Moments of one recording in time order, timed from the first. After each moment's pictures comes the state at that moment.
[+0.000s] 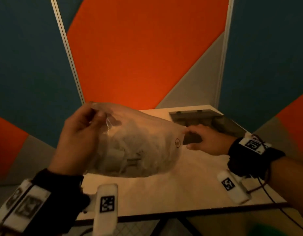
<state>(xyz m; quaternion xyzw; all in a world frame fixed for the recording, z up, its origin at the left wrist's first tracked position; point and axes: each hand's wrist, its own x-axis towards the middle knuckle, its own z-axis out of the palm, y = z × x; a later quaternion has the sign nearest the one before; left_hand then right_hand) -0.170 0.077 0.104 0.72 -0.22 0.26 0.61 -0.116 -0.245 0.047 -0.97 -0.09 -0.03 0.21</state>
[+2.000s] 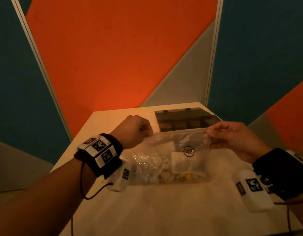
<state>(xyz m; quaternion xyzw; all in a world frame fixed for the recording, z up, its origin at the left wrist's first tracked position) 0.015 -0.057 0.063 0.92 -0.33 0.07 0.19 -0.075 -0.349 0.032 -0.75 0.07 -0.11 0.65</state>
